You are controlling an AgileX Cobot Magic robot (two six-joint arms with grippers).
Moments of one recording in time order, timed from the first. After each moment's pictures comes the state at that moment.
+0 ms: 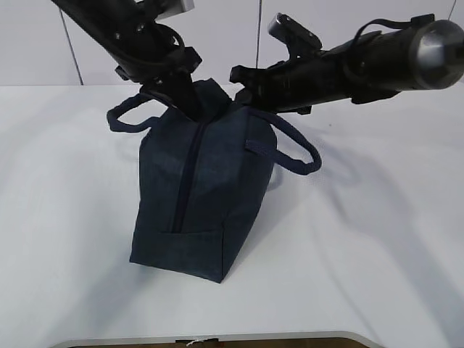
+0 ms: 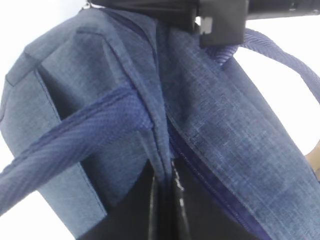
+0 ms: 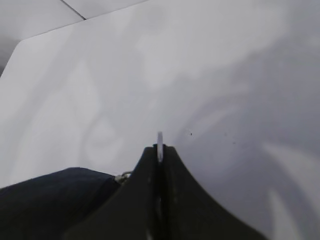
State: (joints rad) left arm -0.40 2.07 -1.90 -0.54 1.21 0.37; right arm 0.31 2.13 -1.57 -1.83 -0.31 2.27
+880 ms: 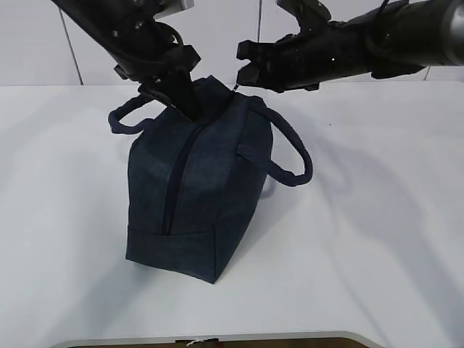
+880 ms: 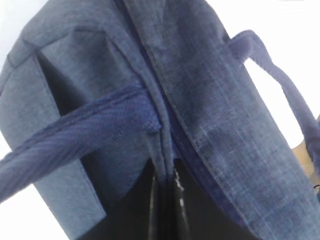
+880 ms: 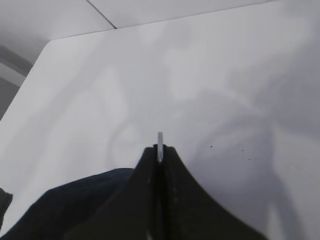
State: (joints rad) left arm -0.40 2.06 -1.90 -0.54 1.22 0.37; right arm 0.28 2.05 -1.57 -1.84 -0.40 2.23
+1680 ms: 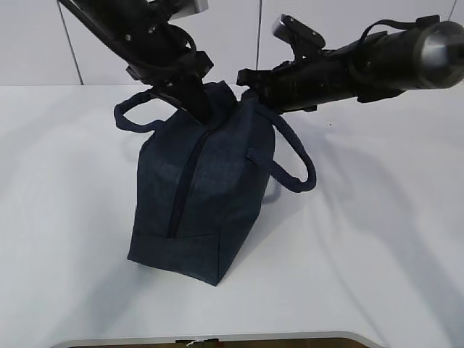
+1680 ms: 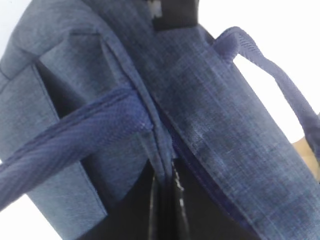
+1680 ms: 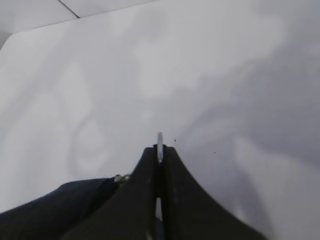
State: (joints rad) left arm -0.44 2.06 -1.90 -0.53 1.21 0.38; right arm 0.28 2.14 -1.59 -1.84 -0.33 2.21
